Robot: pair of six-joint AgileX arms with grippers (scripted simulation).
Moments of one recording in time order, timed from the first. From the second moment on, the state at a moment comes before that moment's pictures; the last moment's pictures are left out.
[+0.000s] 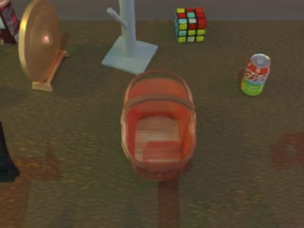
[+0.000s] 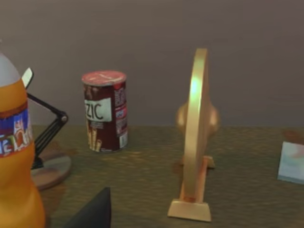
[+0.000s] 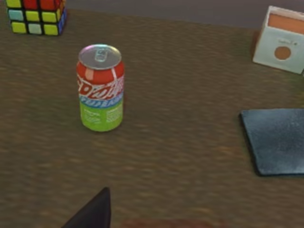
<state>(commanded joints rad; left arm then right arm) 0.00 0.00 0.00 0.00 0.00 0.00 0.03 0.47 0.39 -0.30 -0.01 -0.09</state>
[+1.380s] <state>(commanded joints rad) 0.00 0.00 0.00 0.00 0.00 0.00 0.15 2.47 2.38 -1.39 -0.04 -0.55</state>
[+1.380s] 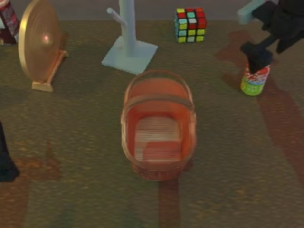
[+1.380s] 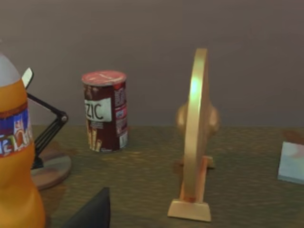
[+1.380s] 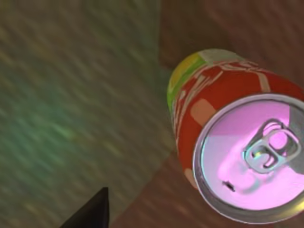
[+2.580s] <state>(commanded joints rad) 0.00 0.00 0.00 0.00 0.00 0.00 0.17 2.56 2.30 -1.23 -0.05 -0.57</state>
